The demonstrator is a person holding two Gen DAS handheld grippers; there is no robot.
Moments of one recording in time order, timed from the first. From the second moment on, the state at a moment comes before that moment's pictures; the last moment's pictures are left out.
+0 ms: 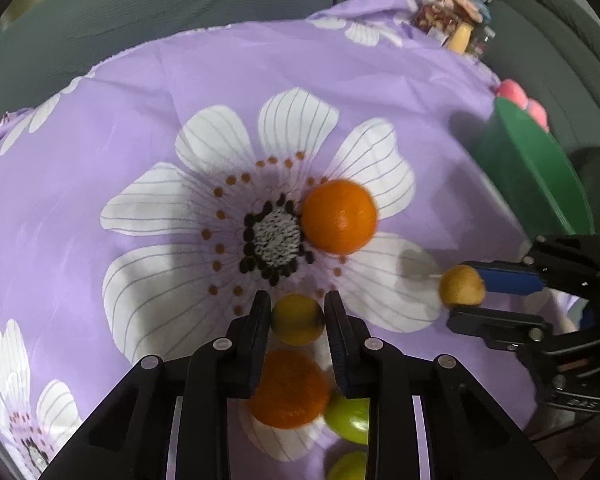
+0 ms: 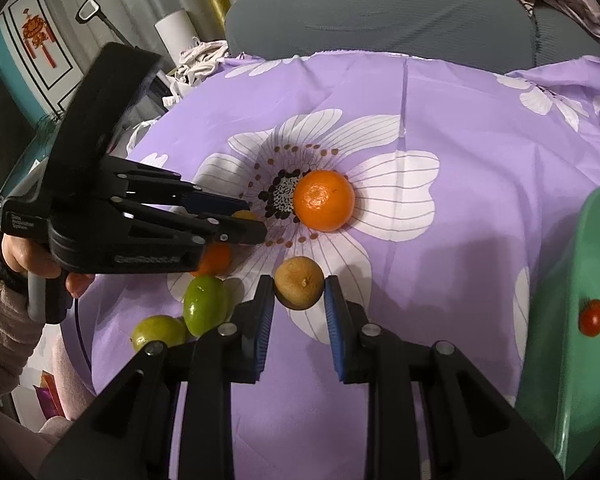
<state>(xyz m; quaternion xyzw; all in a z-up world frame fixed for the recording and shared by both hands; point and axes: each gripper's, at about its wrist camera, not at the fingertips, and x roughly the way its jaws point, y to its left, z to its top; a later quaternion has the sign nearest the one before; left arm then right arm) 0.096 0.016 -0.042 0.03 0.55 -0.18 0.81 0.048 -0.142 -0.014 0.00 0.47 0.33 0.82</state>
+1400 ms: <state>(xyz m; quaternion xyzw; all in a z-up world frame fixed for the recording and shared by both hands) 0.072 -0.194 0.027 0.05 0.48 -0.34 0.81 -0.002 -0.336 0.024 0.08 0.38 0.14 0.91</state>
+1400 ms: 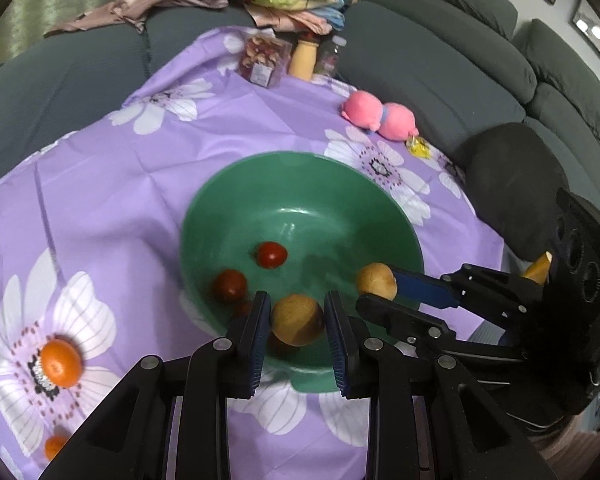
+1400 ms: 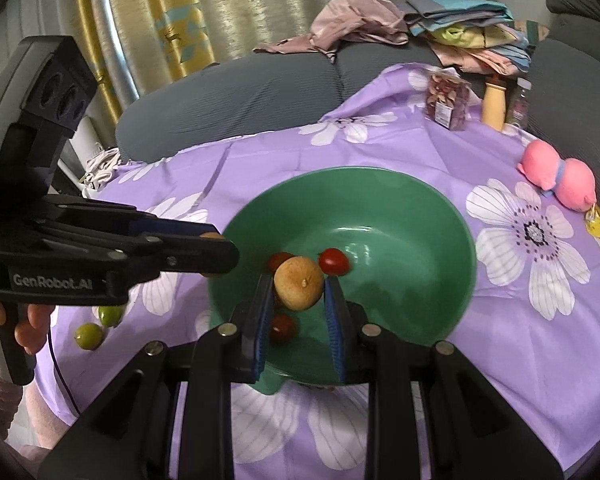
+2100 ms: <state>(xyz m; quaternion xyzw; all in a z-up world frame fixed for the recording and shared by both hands) 0.069 -0.198 0.017 0.07 0.49 -0.31 0.81 -0.003 -0.344 0.020 0.10 0.38 0.13 0.91</state>
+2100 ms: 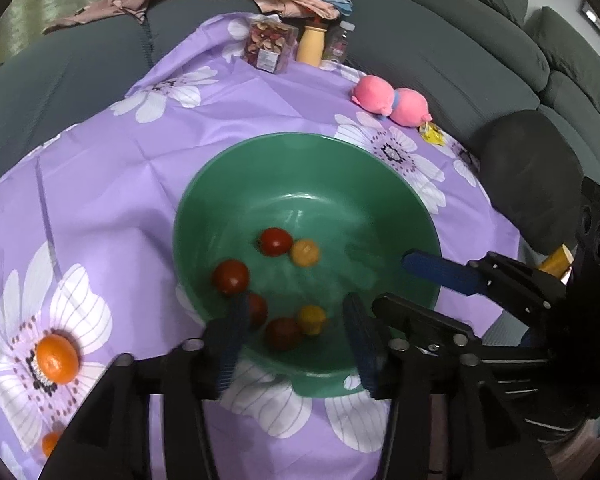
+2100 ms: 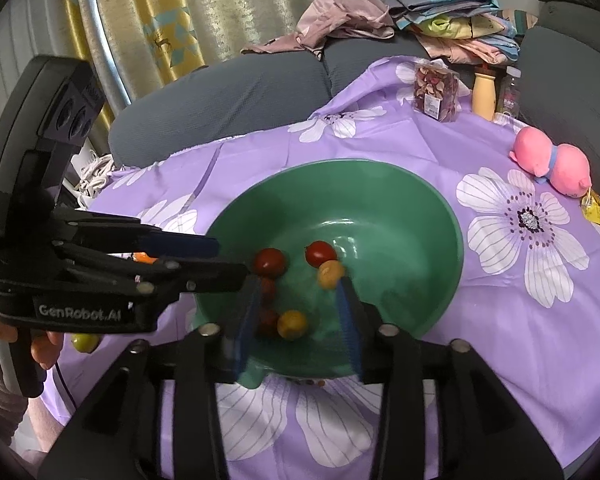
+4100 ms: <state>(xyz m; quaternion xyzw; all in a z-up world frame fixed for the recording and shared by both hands) -0.008 0.036 0.044 -0.16 0.43 -0.19 0.87 -0.033 -0.196 0.060 -0.03 0.37 0.22 0.90</state>
